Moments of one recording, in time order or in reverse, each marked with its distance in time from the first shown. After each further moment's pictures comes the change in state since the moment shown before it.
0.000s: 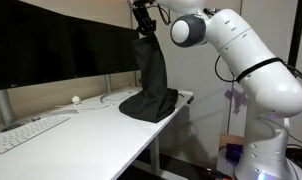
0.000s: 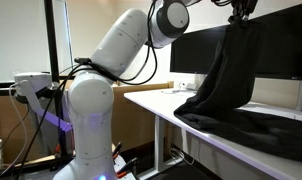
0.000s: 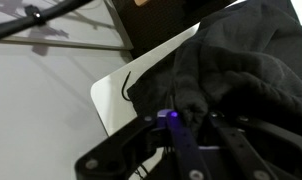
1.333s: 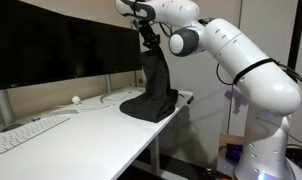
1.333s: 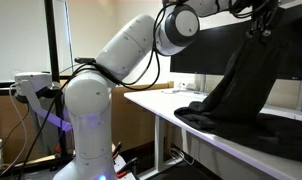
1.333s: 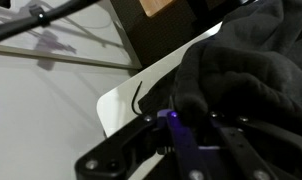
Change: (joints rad) arm -0.110 0.114 -0.012 -0.009 0.001 0.015 -0.057
